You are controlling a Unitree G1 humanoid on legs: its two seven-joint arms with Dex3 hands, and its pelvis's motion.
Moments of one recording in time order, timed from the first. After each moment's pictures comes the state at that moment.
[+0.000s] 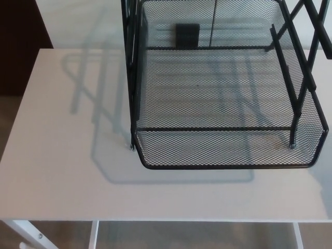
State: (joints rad) left_arm -0.02 0.61 0.16 1.29 -0.03 -0.04 -0.35; right_arm -0.09 -0.95 -0.06 0.26 -0.52 -0.21 -0.18
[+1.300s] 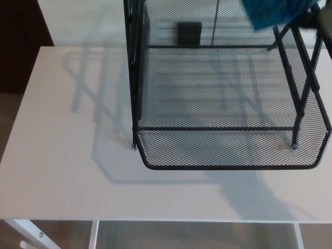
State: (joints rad) left_arm -0.02 0.61 0.17 1.30 -0.03 -0.04 -0.34; right_arm -0.75 -0.77 0.28 0.02 -0.47 -0.13 0.17
